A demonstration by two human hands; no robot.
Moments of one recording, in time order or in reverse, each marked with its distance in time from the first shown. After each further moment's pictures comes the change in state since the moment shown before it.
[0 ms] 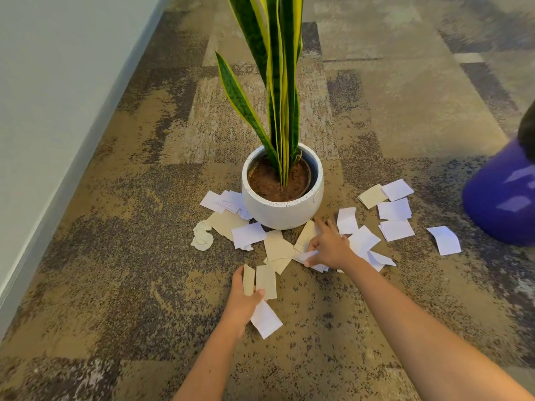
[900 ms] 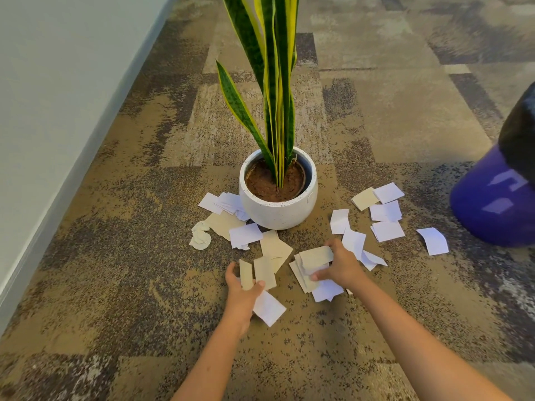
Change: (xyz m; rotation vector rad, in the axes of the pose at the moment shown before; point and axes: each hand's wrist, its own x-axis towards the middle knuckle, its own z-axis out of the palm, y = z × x) left_hand -0.022 0.015 0.017 -0.237 0.065 0.019; right_hand -0.050 0.024 0.015 0.464 0.128 0.139
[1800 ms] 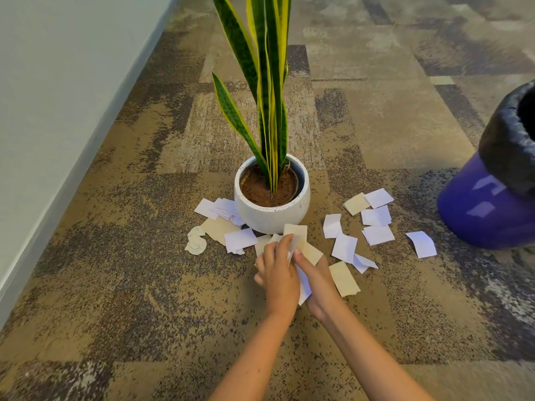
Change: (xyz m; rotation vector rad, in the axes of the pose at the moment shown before) left_hand -0.045 0.040 0.091 0.729 0.207 0.614; right_hand -0.060 -0.050 0.041 1.268 0.020 -0.047
